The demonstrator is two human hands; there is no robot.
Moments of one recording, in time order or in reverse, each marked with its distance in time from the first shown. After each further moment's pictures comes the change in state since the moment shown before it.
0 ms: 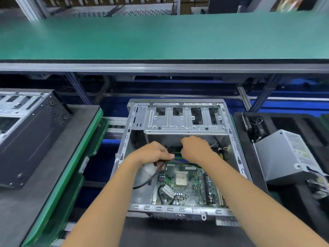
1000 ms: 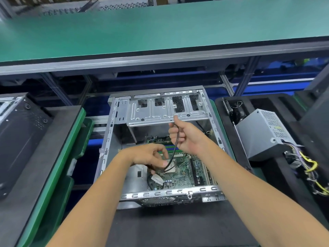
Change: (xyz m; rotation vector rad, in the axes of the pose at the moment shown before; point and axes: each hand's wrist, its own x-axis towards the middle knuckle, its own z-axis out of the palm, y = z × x) left_hand -0.009 0.009 0.022 0.059 -0.387 0.018; right_hand -0.029 0.017 -0.002 2.243 -0.337 0.195
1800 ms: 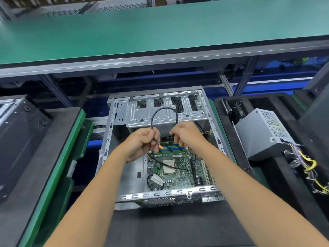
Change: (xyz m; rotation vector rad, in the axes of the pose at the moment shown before) left_hand -0.006 0.012 -0.006 -0.588 0.292 0.377; right_hand -0.013 -0.003 0.003 -1.031 0.370 -0.306
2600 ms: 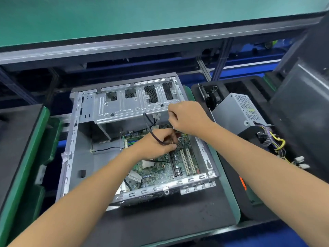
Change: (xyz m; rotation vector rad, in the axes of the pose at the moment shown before) left_hand 0.058 -0.035 0.076 0.965 -0.189 0.169; right_hand 0.000 0.014 -0.072 -1.033 0.243 -0.563
